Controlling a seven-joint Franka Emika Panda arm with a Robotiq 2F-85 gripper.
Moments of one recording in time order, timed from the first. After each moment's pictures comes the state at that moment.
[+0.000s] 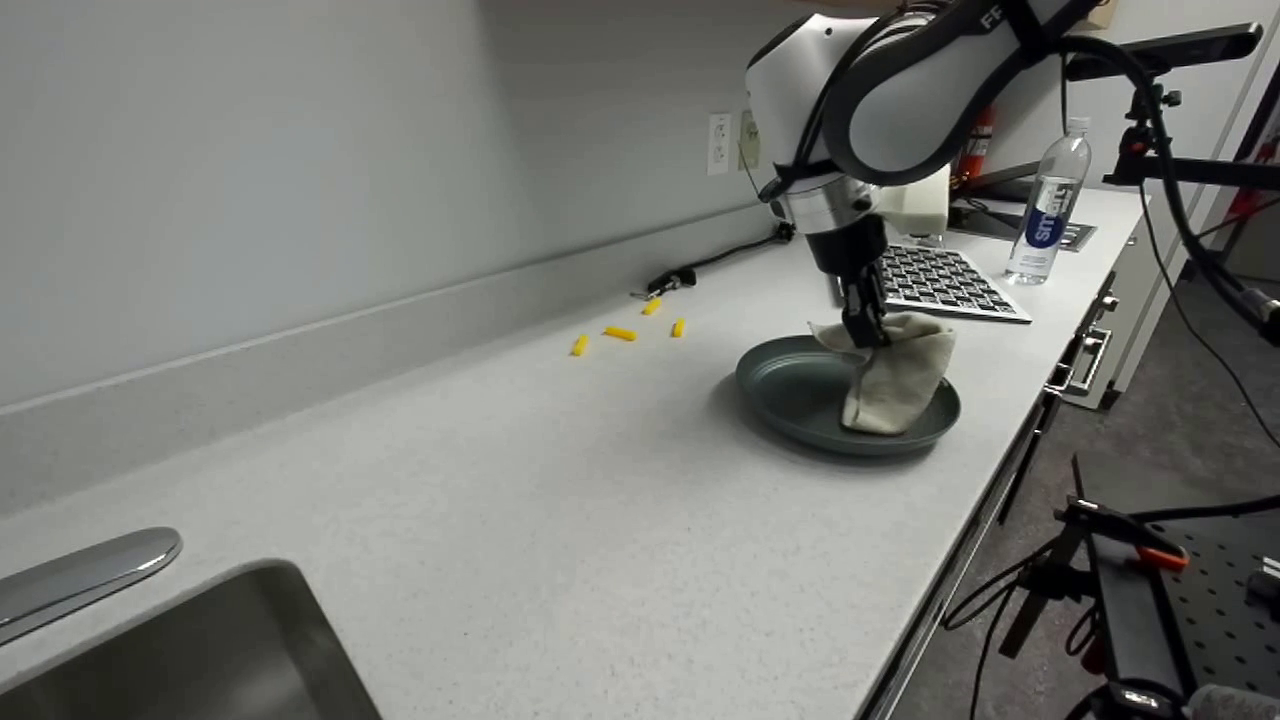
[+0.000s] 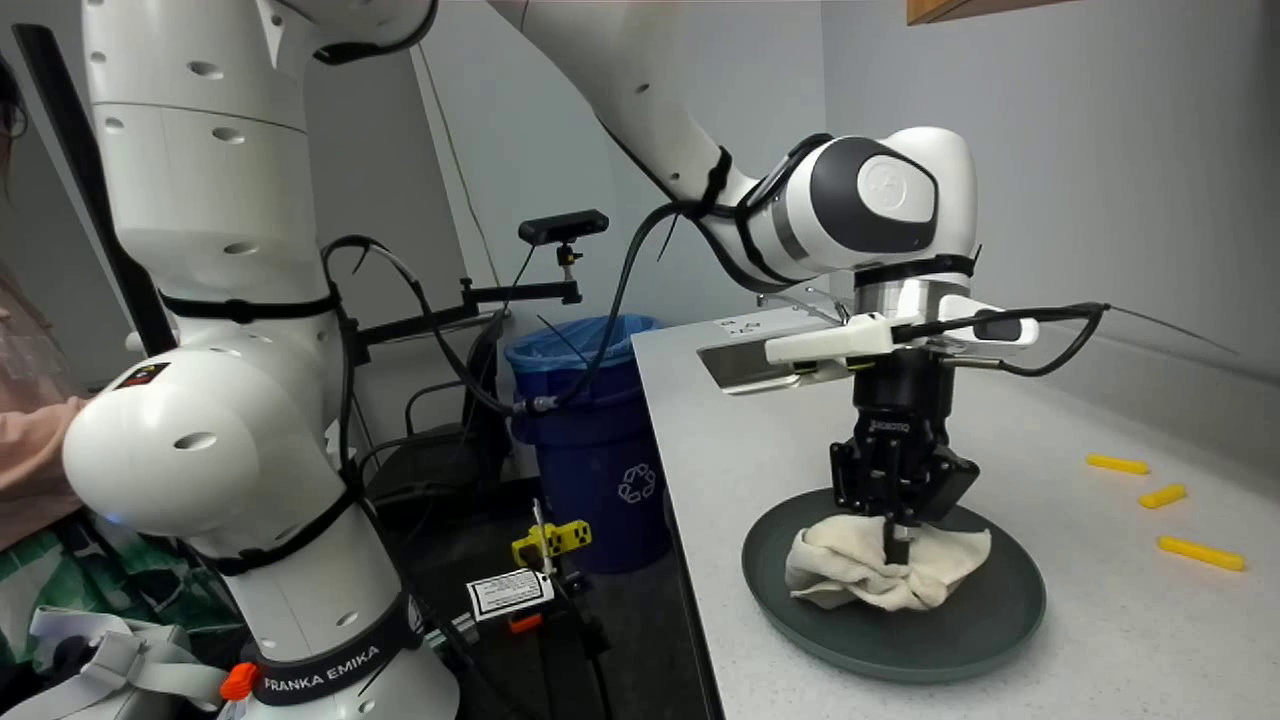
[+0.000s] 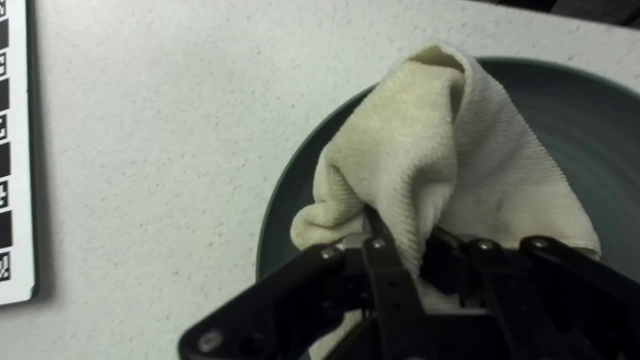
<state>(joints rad) -0.05 0.22 -0.11 -2.16 -0.38 2.02 0.00</state>
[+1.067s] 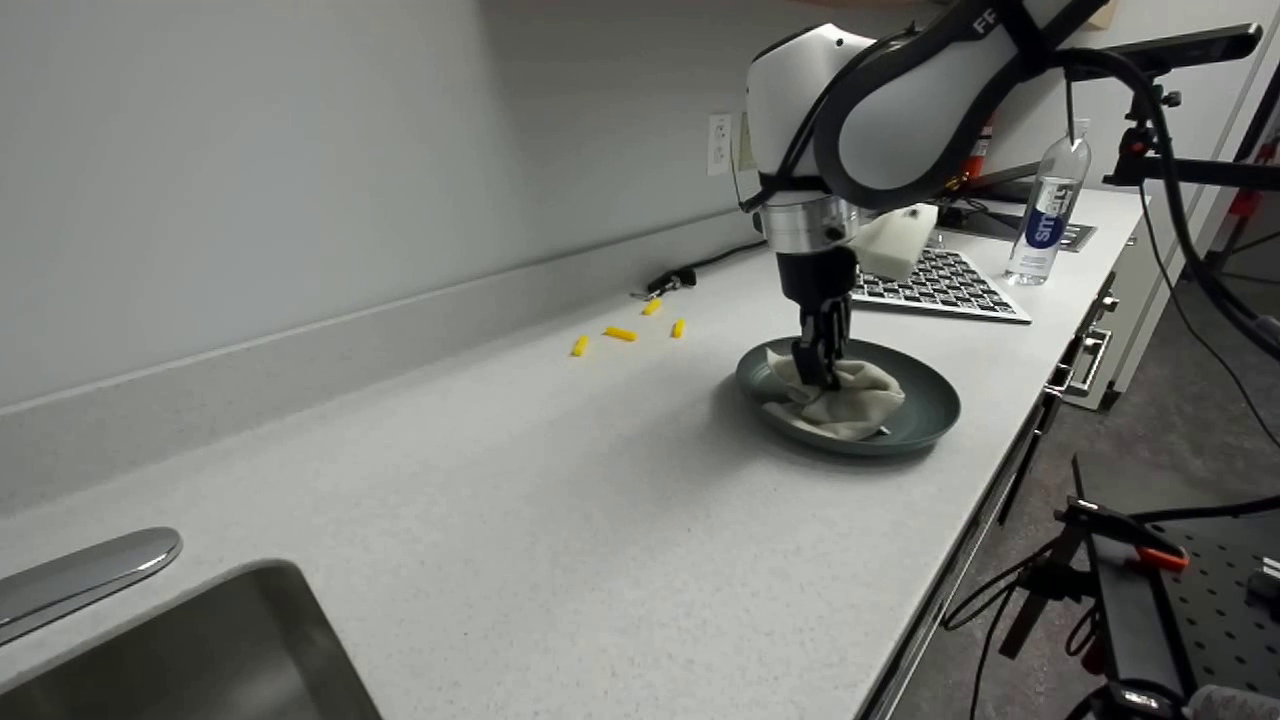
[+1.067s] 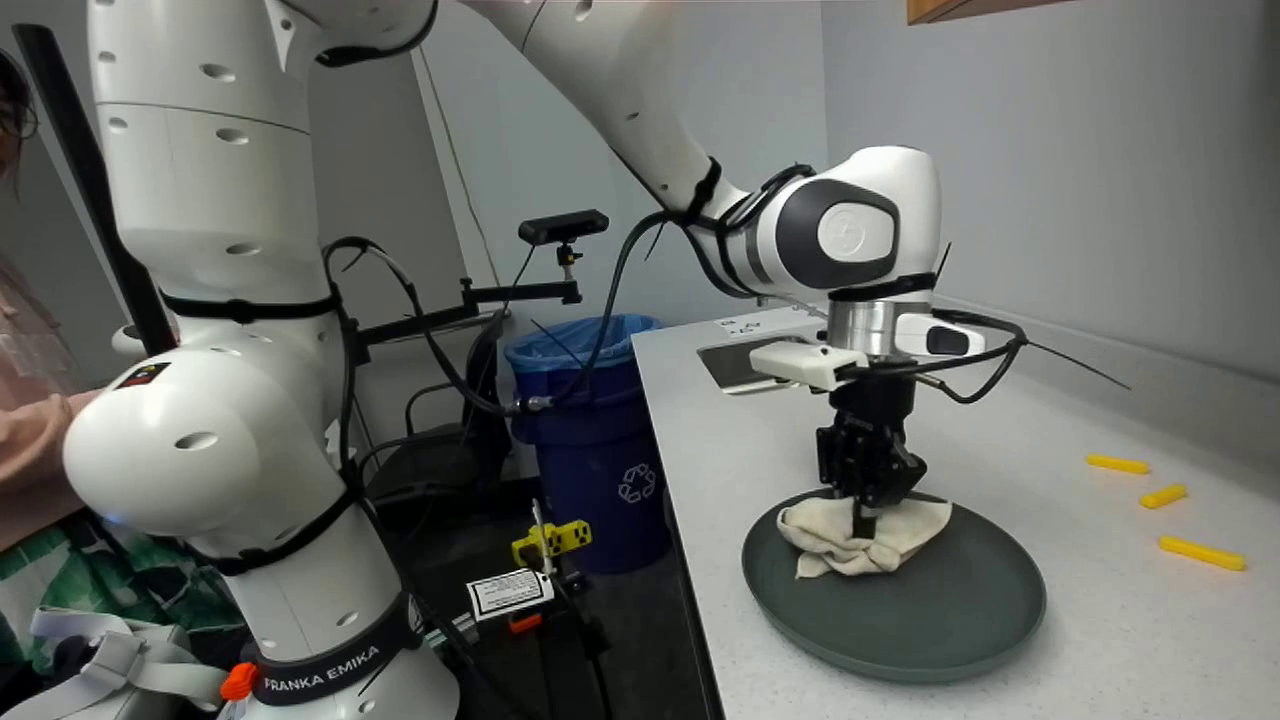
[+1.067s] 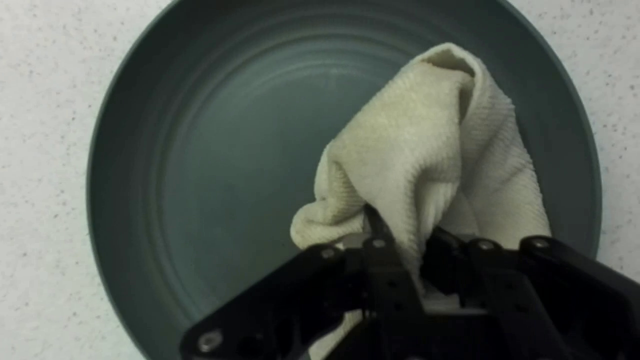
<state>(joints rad) -0.04 0.23 -0.04 -2.22 -0.18 2.23 0.08</state>
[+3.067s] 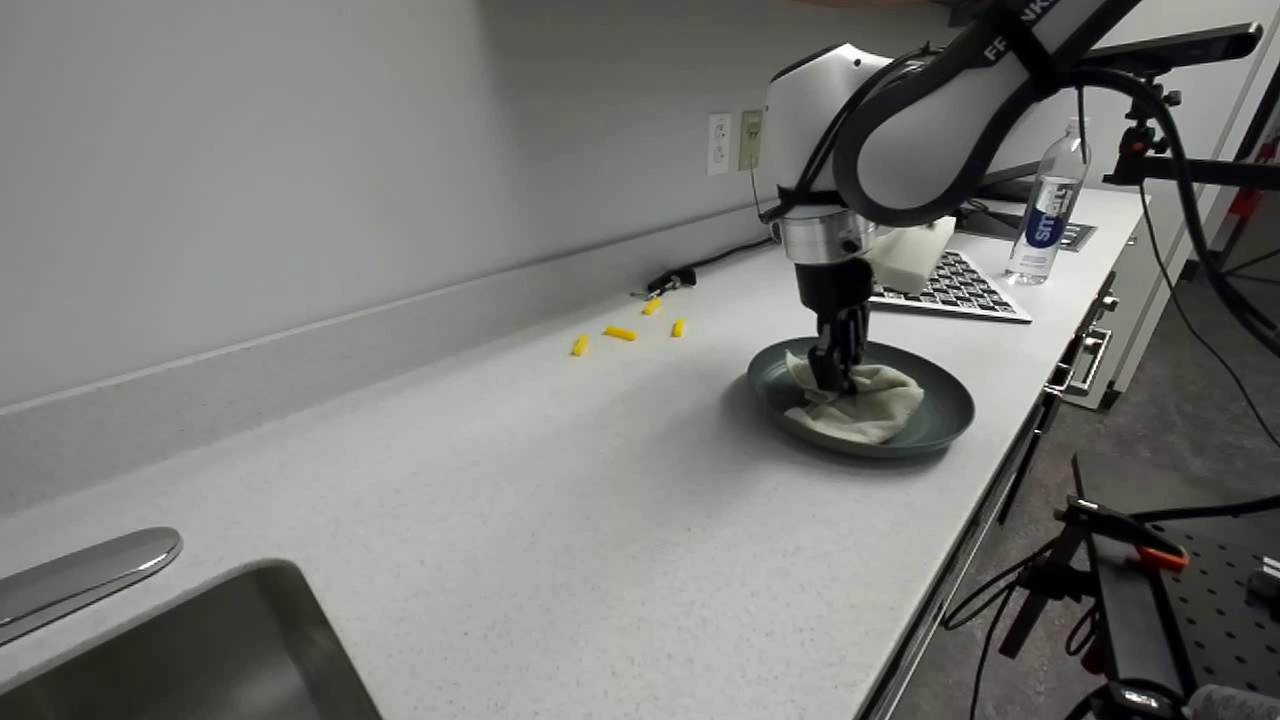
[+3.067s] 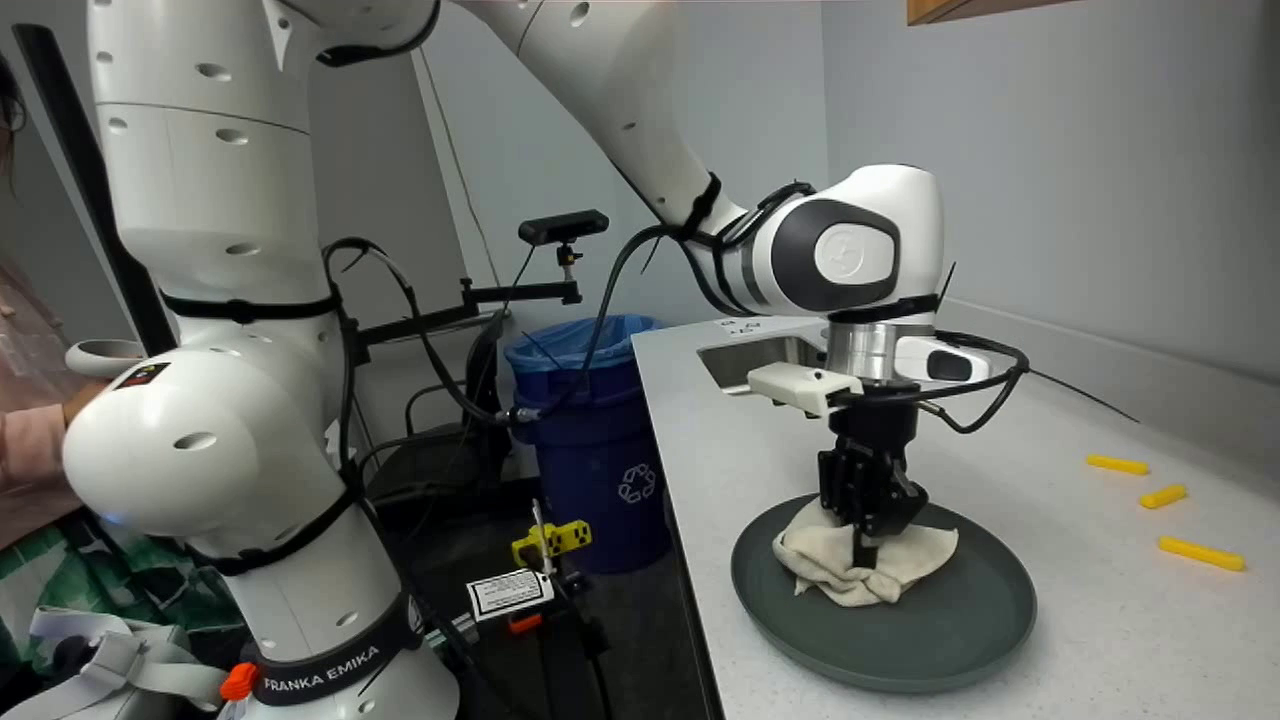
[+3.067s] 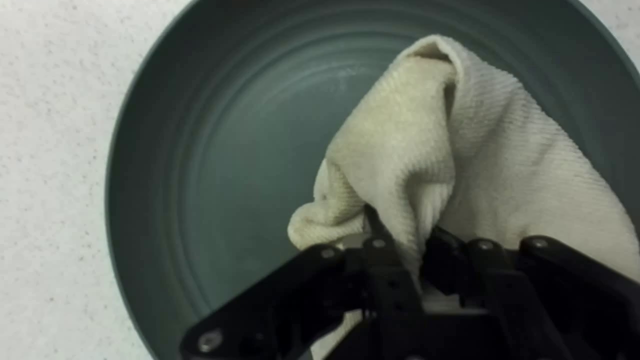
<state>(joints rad) -0.05 0.23 -0.08 -2.26 -0.21 2.27 0.12</state>
